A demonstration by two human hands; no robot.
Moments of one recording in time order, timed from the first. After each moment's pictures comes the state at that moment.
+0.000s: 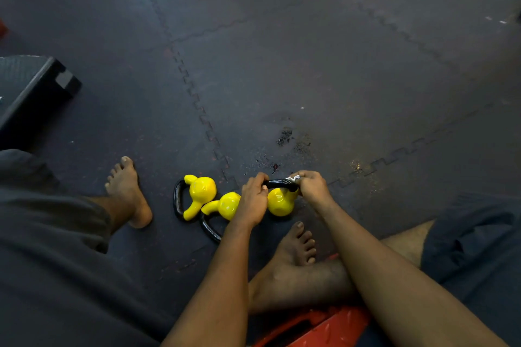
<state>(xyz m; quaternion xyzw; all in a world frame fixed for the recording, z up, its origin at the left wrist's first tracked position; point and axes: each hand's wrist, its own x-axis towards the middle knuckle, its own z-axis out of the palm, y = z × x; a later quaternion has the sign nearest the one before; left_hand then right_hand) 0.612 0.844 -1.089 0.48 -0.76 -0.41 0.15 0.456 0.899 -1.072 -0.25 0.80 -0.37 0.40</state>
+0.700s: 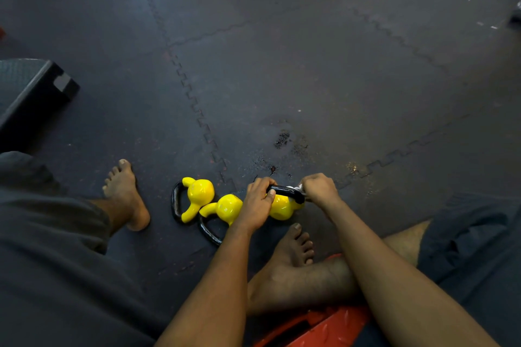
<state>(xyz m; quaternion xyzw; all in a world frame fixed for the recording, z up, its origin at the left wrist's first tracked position) 0.608 0.851 -1.090 0.41 -0.79 -0.41 0.16 0.435 0.907 -1.052 -0.43 0.84 -0.08 0.32</state>
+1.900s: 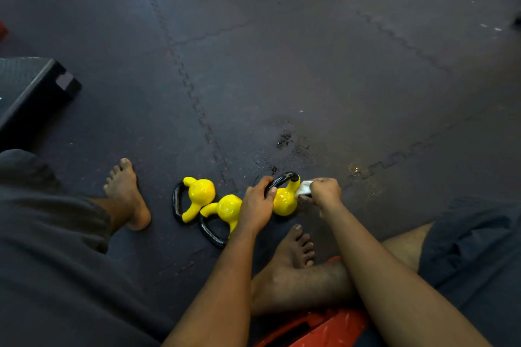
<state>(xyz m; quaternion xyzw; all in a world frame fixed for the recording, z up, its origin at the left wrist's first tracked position) 0.603 0.855 -1.093 0.49 -0.75 -0.41 0.17 0.446 0.907 -1.069 -0.01 0.77 -0.49 0.41</state>
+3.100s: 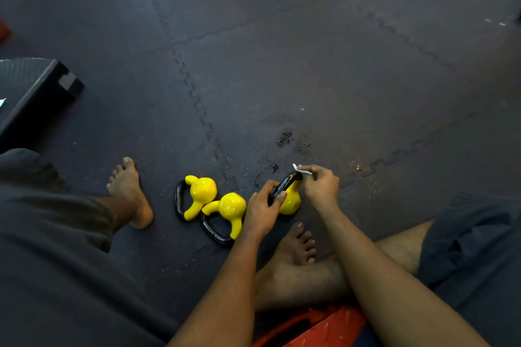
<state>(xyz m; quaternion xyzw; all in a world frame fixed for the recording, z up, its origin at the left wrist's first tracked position) 0.607 0.873 -1.101 0.46 -0.74 -0.44 0.21 0.454 0.907 -1.065 -0.28 0.82 -0.43 0.24</state>
